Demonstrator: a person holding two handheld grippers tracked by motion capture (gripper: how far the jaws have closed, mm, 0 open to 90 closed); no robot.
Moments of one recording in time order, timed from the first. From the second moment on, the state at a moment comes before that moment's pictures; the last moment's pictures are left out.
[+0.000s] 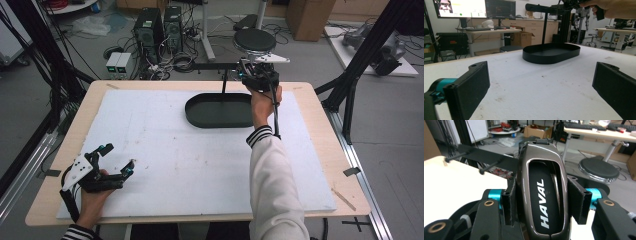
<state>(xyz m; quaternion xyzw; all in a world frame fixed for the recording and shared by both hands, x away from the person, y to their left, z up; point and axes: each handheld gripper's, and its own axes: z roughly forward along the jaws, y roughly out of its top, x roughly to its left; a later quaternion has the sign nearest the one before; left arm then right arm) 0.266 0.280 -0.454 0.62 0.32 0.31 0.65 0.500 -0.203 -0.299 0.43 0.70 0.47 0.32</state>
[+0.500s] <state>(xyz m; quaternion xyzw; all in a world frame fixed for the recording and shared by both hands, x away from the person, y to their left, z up) 0.266 0.280 -0.454 0.62 0.32 0.31 0.65 0.499 -0.211 -0.303 0.44 0.72 0.45 0.30</state>
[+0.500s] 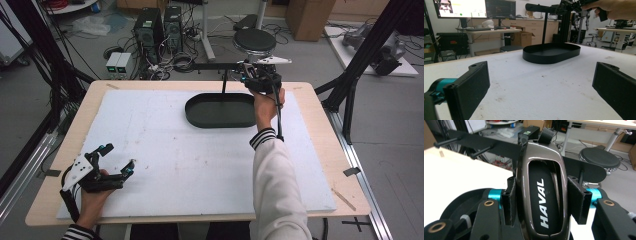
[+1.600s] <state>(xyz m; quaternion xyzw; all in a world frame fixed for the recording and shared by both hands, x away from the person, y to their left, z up) 0.266 0.279 -0.454 0.62 0.32 0.31 0.65 0.495 -0.217 -0.351 0.45 0.75 0.41 0.25</state>
